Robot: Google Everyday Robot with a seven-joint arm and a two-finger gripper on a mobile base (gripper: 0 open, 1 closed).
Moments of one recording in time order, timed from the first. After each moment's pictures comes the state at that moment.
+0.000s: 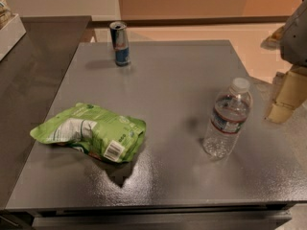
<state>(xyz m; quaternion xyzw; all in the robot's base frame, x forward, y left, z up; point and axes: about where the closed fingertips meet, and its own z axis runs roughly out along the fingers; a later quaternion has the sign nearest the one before) 0.438 -0.217 0.976 -0.60 0.78 -0.03 0.16</state>
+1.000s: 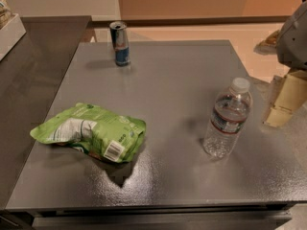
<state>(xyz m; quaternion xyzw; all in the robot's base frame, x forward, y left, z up) 0.432 -0.206 0.971 -0.62 0.77 0.00 0.16</state>
